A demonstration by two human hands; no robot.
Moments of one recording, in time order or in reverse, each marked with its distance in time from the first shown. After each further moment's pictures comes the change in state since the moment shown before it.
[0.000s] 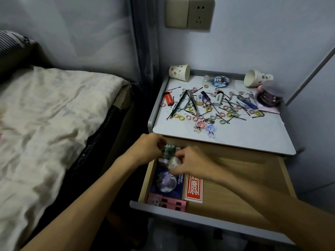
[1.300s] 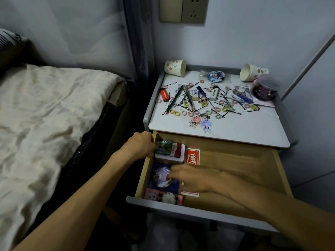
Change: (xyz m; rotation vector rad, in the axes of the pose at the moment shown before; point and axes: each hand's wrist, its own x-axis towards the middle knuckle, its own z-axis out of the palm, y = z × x) left_hand 0.001 0.006 0.002 0.074 0.019 -0.245; right_hand -0.012 0.038 0.030 -0.455 -0.263 -0.438
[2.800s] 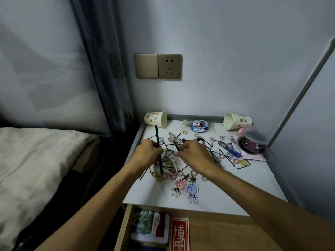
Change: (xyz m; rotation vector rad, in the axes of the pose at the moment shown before) left_hand 0.149 0.103 -0.041 -0.530 0.134 0.133; right_hand 0.036 0.117 -0.180 0.435 0.779 0.706
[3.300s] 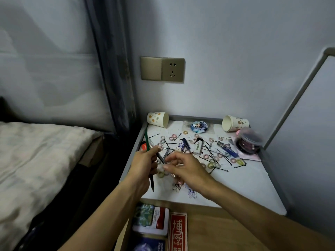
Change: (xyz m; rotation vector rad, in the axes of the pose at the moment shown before) left_hand -0.068 0.007 -0.001 -0.877 0.032 -0.185; right_hand -0.069 -0.024 0.004 0.418 -0.277 -0.158
